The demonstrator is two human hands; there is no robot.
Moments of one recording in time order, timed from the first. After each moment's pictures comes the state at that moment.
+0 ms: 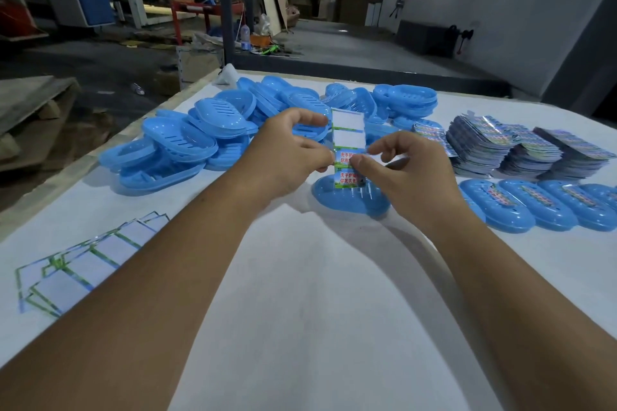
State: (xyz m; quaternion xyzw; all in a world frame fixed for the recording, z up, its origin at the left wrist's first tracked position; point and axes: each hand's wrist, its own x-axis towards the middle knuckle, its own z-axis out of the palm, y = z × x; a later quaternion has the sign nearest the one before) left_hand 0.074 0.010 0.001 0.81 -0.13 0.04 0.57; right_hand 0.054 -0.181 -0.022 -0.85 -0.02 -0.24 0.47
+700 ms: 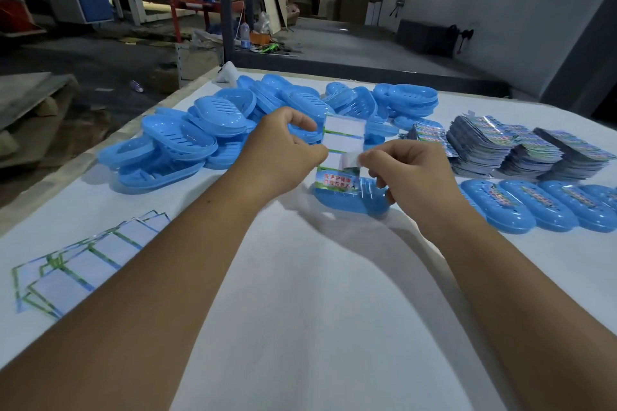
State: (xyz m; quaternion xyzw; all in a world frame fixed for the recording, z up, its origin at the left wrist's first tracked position) left_hand 0.080 0.012 -0.002 0.84 -0.08 0.10 0.53; right_hand 0.050 -0.175 -0.018 -0.80 -0.02 -0.18 0.57
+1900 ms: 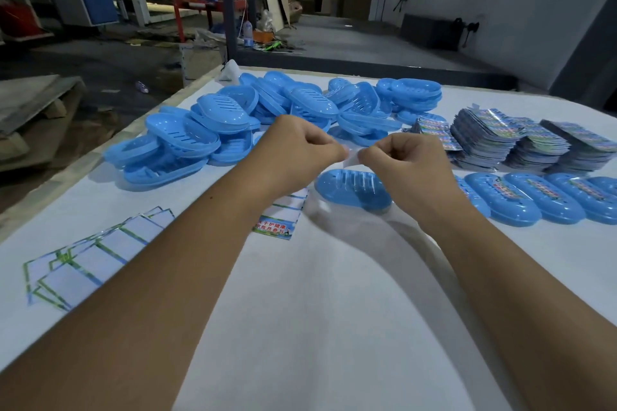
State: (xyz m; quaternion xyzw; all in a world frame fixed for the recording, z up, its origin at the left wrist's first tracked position) left_hand 0.068 0.006 0.003 0.86 -0.12 0.05 0.49; right_hand 0.050 -0.171 -0.020 -0.82 -0.02 -0.21 0.53
